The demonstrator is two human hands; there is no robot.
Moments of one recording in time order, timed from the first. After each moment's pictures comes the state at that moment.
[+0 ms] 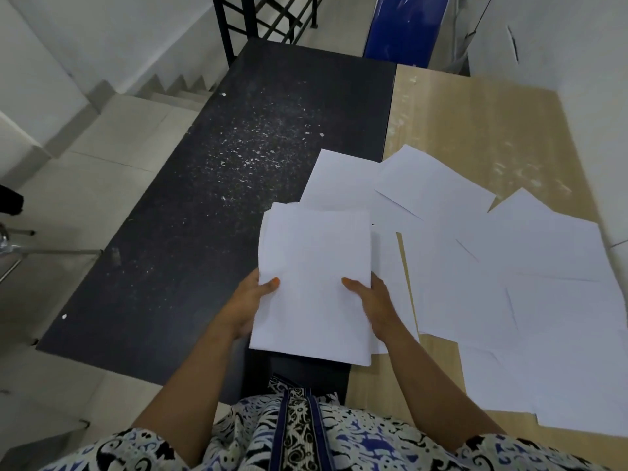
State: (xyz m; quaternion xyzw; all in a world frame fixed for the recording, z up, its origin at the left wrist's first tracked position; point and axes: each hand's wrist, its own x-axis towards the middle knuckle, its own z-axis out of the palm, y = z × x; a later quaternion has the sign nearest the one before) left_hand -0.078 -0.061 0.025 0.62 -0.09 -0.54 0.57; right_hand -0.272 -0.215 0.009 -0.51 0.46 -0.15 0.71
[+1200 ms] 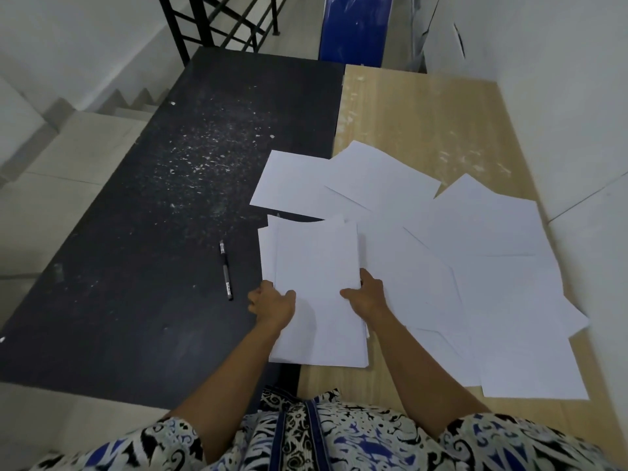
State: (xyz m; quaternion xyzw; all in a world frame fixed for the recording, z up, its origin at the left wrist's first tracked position) left_hand -0.207 -0.151 0.006 0.87 -0.09 -0.38 0.31; right_hand -0.349 -0.273 -0.024 -0.61 0.57 -0.06 0.54
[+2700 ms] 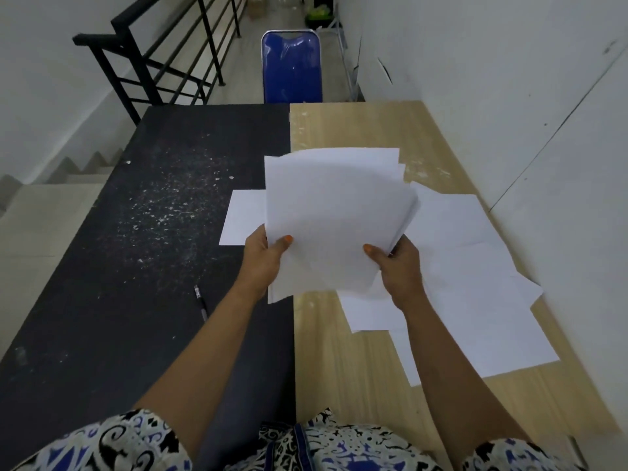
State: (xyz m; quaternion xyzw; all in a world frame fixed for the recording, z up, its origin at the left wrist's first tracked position) left_hand -0.178 -0.222 0.115 0.62 -0.31 -0.41 0.59; right_hand -0.399 -0.300 0.099 -0.53 0.47 -0.42 0.57
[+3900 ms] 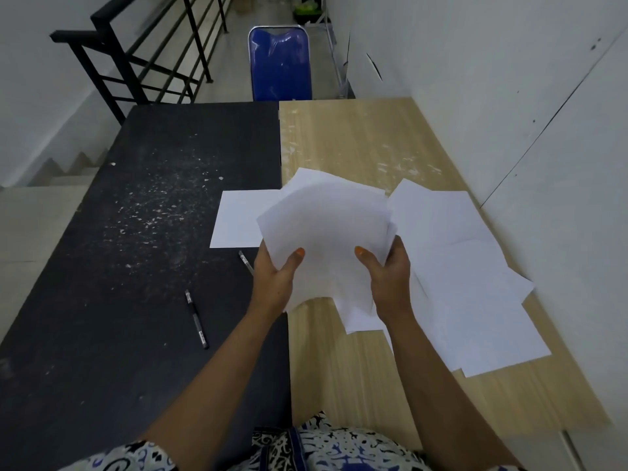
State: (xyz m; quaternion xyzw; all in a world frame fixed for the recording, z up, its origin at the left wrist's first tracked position) left_hand -0.217 -0.212 0.102 0.60 -0.35 -0.36 0.63; right_hand -0.390 -0.267 0.118 -0.51 0.46 -0.50 0.53
